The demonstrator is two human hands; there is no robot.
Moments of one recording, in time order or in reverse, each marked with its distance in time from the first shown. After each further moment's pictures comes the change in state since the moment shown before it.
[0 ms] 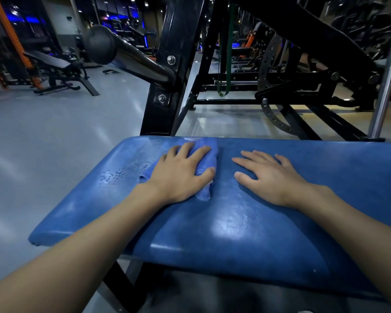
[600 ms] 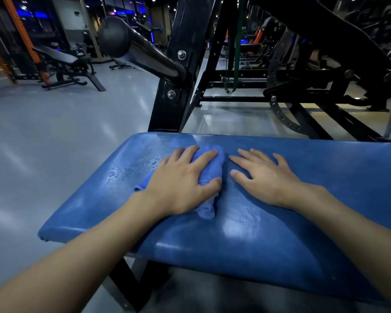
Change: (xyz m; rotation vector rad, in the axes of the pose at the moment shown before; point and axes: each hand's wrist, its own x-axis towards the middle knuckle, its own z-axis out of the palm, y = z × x) left_hand -0.028 -0.005 -0.011 0.049 0.018 0.054; right_hand 0.015 -0.028 0.009 -0.011 -0.012 -0.017
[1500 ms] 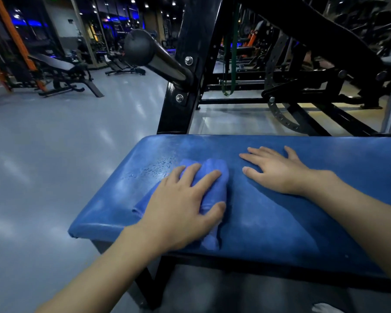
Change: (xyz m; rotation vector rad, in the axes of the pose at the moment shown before) left_hand -0.073 -0.009 -0.013 -0.033 0.056 0.067; right_hand -0.001 -0.008 -0.009 -0.059 -0.037 0.068
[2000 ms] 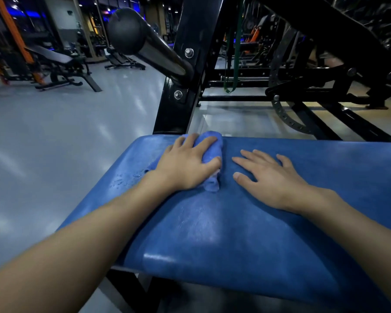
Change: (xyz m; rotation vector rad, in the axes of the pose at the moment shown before) left_hand 0.128 -0.046 0.029 -0.054 -0.085 -0.153; right_hand 0.017 -0.017 0.012 0.070 0.053 -0.052
